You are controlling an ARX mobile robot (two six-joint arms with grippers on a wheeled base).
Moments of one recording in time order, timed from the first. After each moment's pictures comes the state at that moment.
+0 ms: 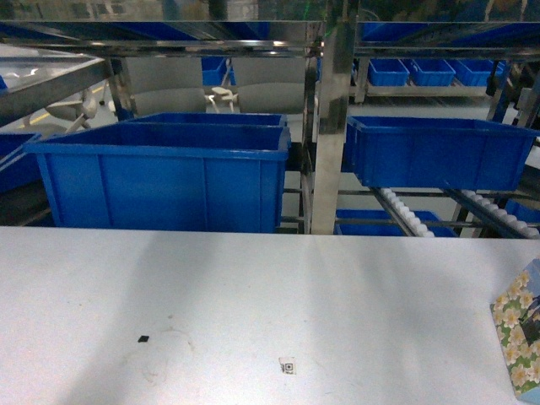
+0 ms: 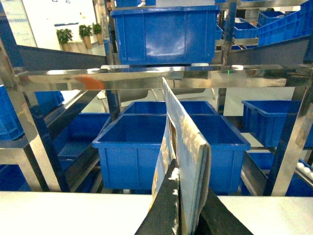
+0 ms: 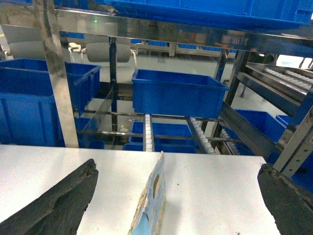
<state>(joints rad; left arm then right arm) -0.15 0.65 0.46 0.20 -0.21 0.04 0.04 0.38 0.34 -0.07 0.11 -0.06</state>
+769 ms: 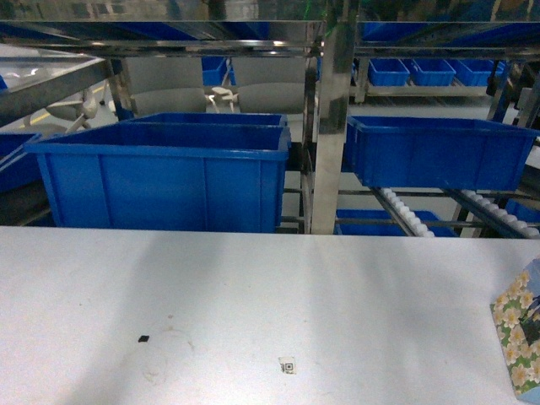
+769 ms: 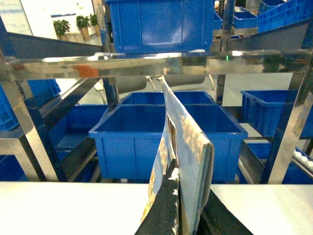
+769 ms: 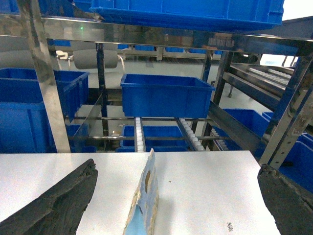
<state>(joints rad) -0.21 0.65 0.44 0.18 -0.27 0.04 0.12 0.24 0.34 -0.17 0.27 -0.03</state>
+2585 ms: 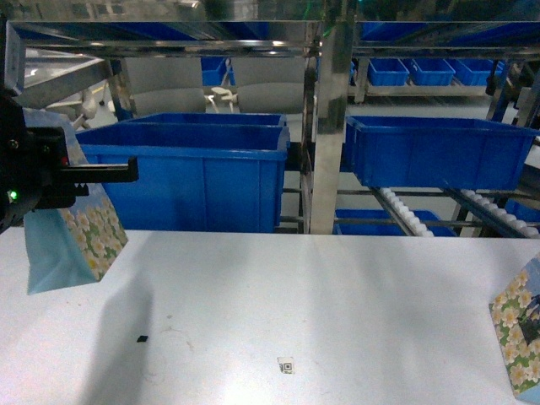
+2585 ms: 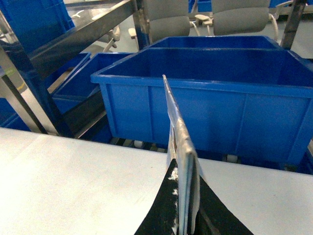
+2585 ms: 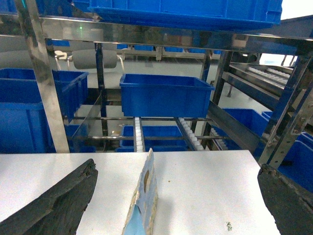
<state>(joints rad) -0.27 1.69 0.58 0.87 -0.57 -0.02 0.12 0.24 0.34 -0.17 0.27 -0.03</state>
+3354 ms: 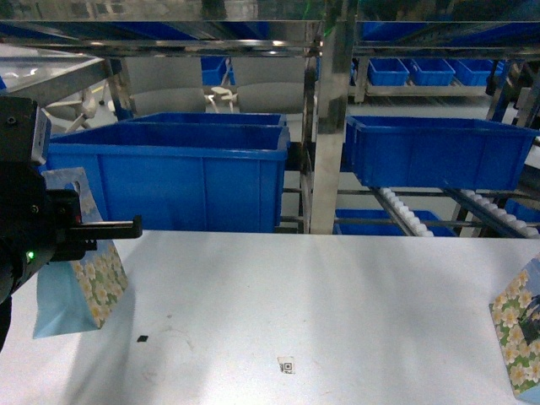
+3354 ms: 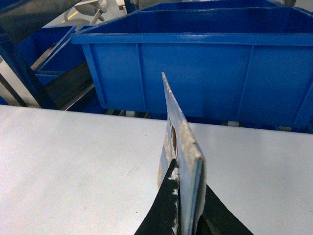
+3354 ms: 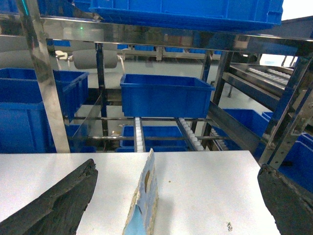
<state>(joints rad) -0.23 1.85 0.55 0.96 -0.48 -0.05 0.12 0.24 0.34 -0.17 0.27 -0.03</state>
